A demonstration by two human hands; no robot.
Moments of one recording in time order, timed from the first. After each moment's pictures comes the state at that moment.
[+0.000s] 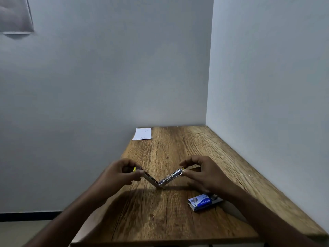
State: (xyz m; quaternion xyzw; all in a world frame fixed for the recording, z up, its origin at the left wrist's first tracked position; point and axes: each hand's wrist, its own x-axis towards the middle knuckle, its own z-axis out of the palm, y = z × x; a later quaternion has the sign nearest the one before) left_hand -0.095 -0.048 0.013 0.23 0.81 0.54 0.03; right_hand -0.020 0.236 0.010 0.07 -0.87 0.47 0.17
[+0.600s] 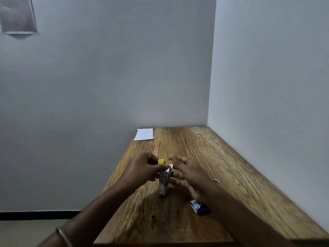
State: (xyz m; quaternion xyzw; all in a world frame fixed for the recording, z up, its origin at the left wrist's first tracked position) left_hand -0.087 0.015 0.032 0.24 0.83 0.50 -0.04; right_hand -0.037 0.180 0.013 -0.03 -0.64 0.76 0.04
